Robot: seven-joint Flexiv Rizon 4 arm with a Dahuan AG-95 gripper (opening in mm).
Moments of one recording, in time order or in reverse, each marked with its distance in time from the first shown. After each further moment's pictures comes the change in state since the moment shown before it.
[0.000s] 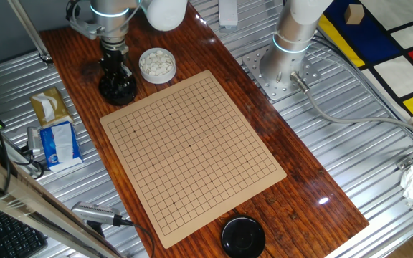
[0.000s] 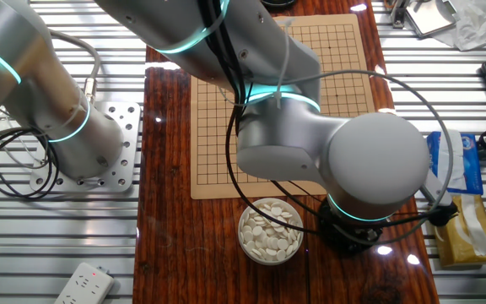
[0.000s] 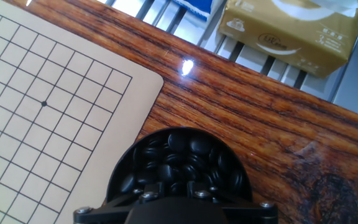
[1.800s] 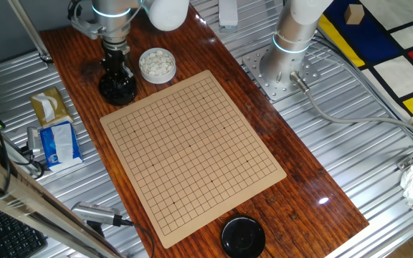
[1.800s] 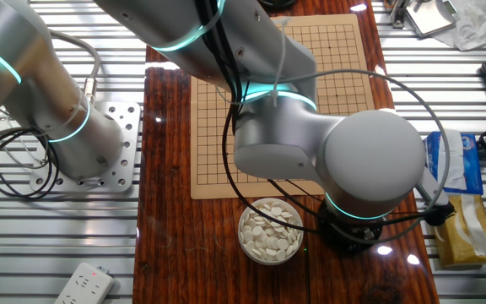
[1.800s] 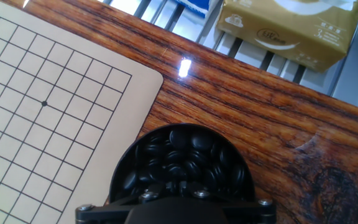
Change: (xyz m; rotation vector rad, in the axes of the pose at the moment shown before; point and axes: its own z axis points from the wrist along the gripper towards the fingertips) arm 0.003 0.002 -0.001 0.004 0.003 0.019
